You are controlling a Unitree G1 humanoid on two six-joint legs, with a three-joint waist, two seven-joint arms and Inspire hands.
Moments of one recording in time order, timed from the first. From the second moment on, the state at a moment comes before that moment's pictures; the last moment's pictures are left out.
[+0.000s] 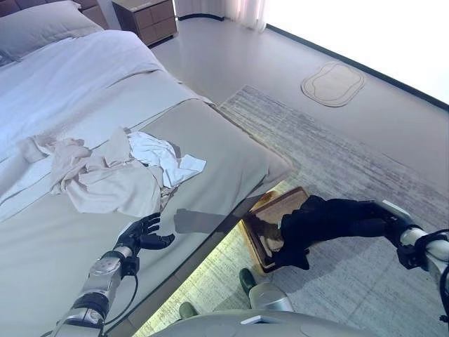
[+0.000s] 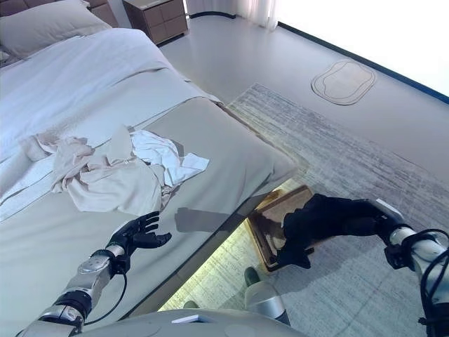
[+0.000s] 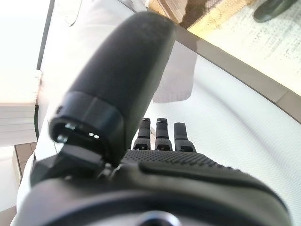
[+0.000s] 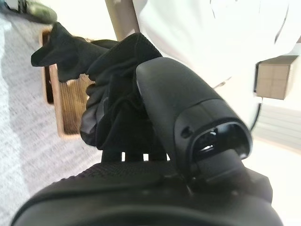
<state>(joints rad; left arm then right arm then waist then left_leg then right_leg) -0.10 0.43 -0.09 0.91 -0.32 -0.11 -0.22 0.12 -0.80 -0.14 0.34 0.20 0.21 0.42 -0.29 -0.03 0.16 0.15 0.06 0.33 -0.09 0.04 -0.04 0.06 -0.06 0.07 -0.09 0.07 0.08</state>
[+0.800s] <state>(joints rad) -0.10 0.41 -0.17 0.87 -0.29 -0.09 -0.22 -0.21 -0.66 0.09 0.83 0.15 0.24 0.31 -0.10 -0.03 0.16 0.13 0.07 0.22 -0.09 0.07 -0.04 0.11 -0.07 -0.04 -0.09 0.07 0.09</state>
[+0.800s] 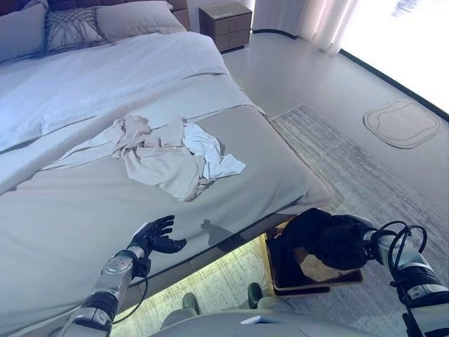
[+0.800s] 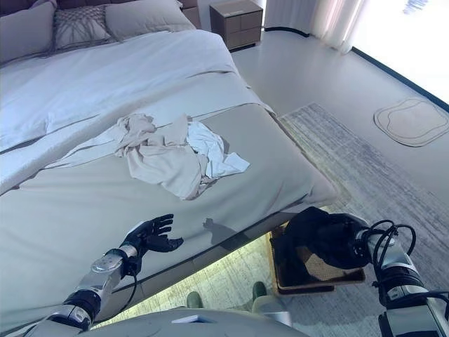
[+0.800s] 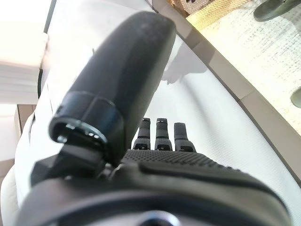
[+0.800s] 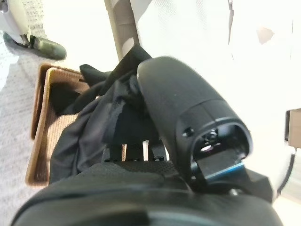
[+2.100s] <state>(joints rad) -0.05 0.38 -0.16 0.83 -0.28 -0.11 -0.18 -0.27 -0.70 0.09 0.42 -0.18 0.25 -0.06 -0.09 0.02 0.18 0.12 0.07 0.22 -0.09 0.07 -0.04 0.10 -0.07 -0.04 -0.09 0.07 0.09</state>
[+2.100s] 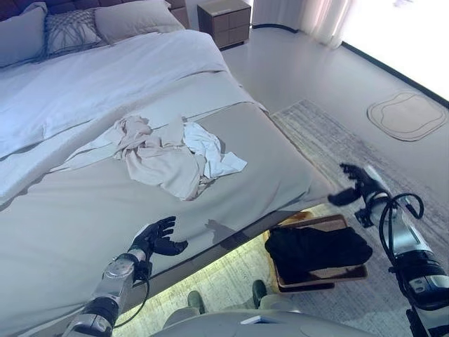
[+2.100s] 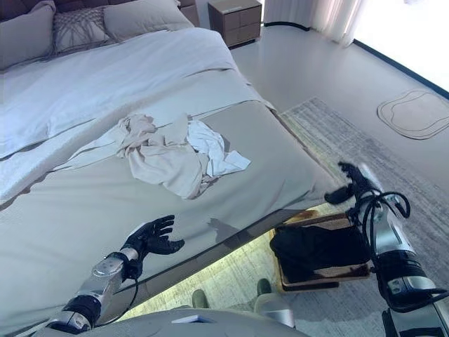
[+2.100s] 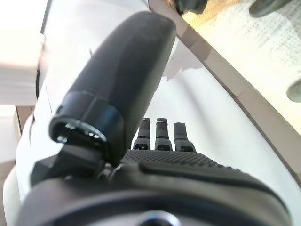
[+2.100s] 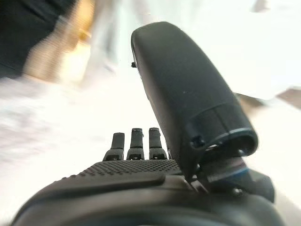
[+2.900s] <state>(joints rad) 0.01 0.38 -0.18 0.75 -0.28 -0.17 -0.22 -0.67 -0.78 0.31 0.52 -0.26 0.17 -0.12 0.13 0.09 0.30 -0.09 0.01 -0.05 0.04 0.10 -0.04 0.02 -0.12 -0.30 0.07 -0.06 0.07</state>
